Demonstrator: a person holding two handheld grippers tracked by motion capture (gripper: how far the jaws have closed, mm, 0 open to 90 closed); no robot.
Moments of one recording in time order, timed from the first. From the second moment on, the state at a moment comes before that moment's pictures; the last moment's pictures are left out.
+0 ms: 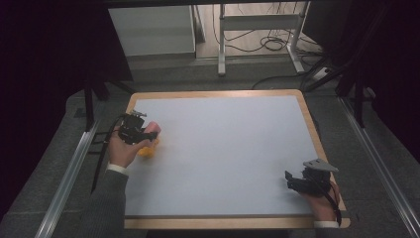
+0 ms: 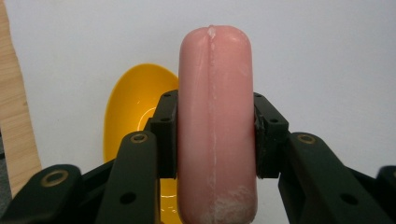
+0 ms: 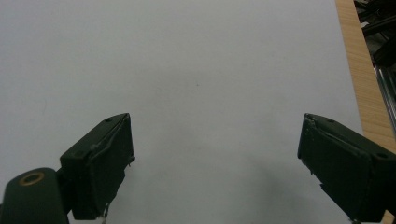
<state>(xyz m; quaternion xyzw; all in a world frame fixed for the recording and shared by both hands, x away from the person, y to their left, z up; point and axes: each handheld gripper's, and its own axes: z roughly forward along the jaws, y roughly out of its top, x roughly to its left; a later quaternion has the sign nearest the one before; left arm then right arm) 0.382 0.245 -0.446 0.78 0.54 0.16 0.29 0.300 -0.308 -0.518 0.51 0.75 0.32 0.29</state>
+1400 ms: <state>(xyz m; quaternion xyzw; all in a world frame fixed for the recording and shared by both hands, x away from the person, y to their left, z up) 0.396 0.264 -0.484 0.76 0.58 0.14 0.26 0.300 -0.307 -0.519 0.51 0.75 0.32 0.29</state>
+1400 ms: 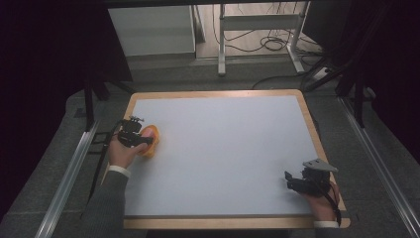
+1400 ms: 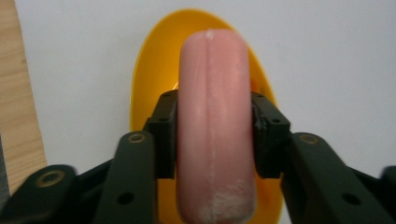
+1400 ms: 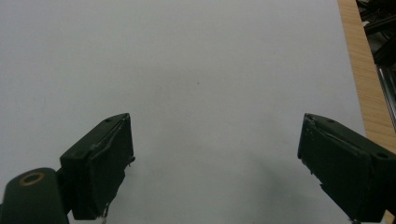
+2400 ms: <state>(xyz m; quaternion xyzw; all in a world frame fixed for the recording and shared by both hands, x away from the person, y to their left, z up) 0.303 0.261 -0.471 0.77 0.48 0.17 0.38 0.299 -0.303 -0.517 0.50 0.75 0.32 0.29</state>
